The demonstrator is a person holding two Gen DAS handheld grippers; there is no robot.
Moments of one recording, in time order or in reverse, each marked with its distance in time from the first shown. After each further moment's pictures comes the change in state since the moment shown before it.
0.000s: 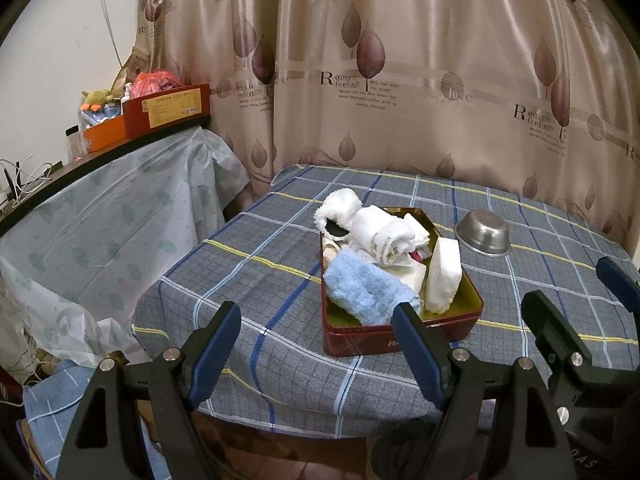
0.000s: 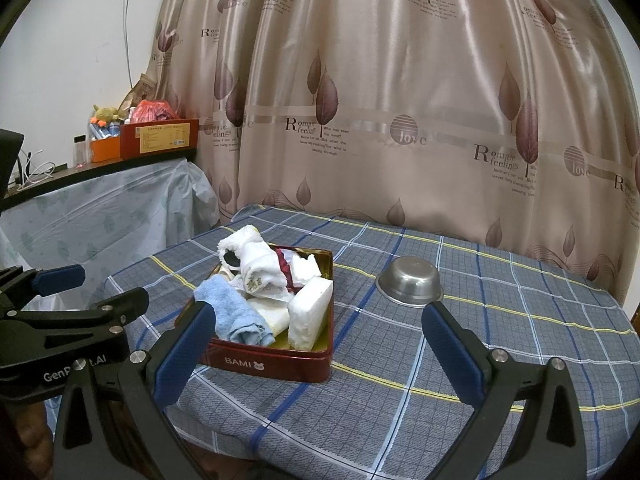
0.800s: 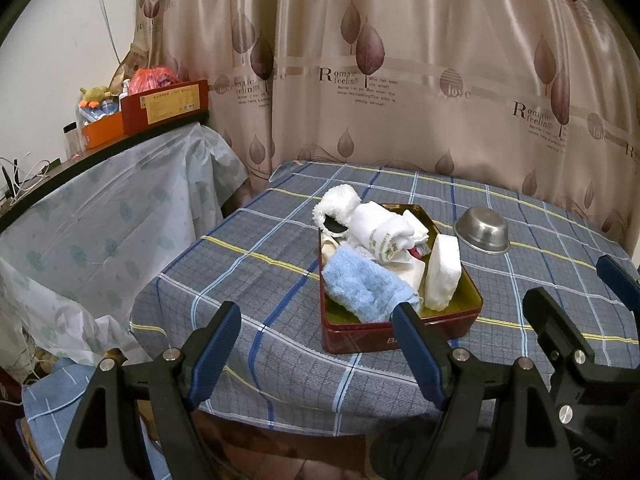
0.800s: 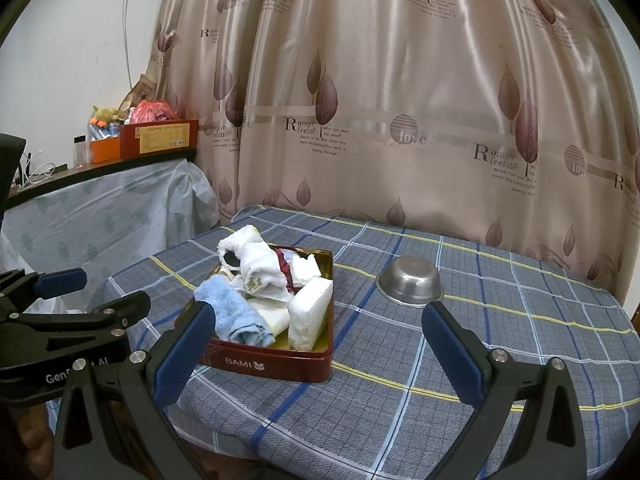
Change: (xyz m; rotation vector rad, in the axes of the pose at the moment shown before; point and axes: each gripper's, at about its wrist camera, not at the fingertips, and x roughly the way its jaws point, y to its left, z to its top) left arm 0.002 0.000 0.001 0.000 0.014 -0.007; right arm -0.001 0.000 0.000 0.001 -0.001 0.002
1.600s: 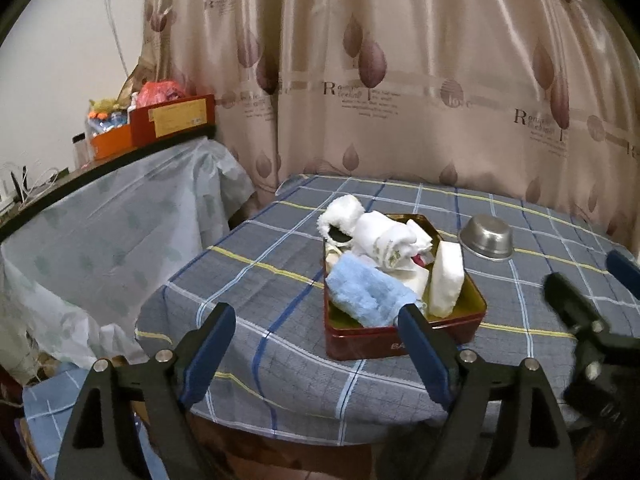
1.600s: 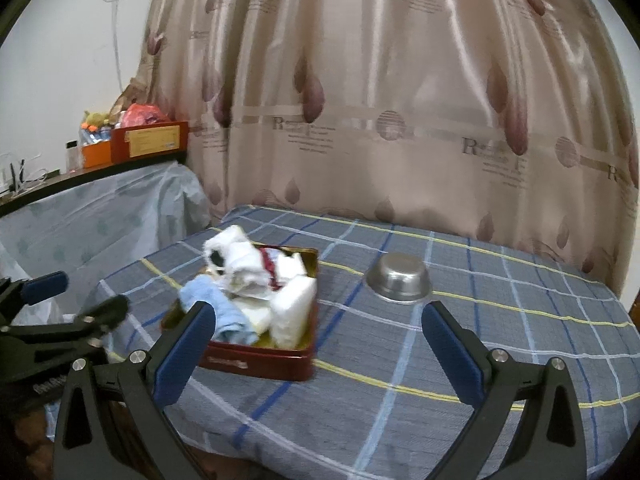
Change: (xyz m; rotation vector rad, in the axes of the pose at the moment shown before) left arm -0.007 -0.003 -0.008 0.001 -0.056 0.040; right arm 0.001 -0.031 0.001 0.035 0.015 -0.044
